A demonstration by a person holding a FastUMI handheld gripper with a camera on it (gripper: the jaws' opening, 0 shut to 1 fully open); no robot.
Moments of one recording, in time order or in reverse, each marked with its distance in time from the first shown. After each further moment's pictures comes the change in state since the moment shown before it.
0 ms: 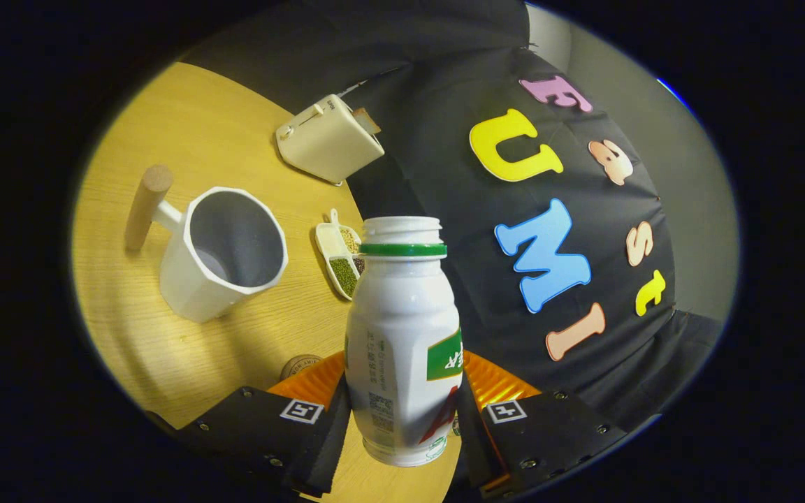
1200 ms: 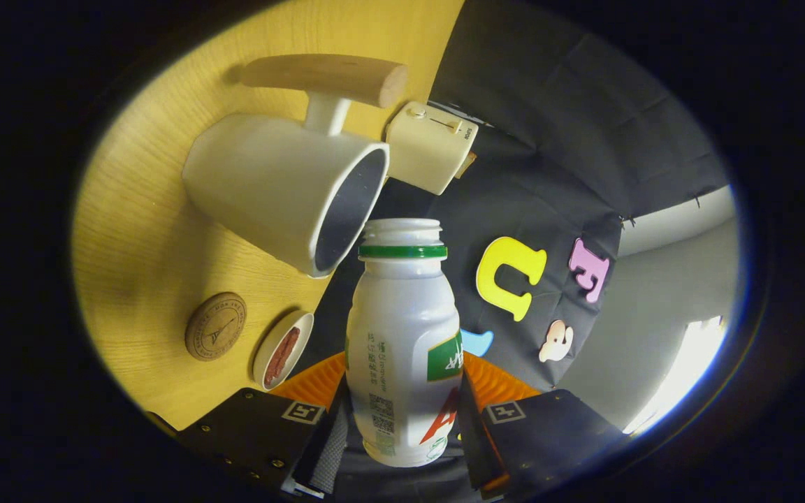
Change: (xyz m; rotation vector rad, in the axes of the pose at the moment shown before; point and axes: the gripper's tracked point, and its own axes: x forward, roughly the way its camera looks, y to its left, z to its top) arm -0.010 0.004 0.049 -0.895 -0.086 -0.280
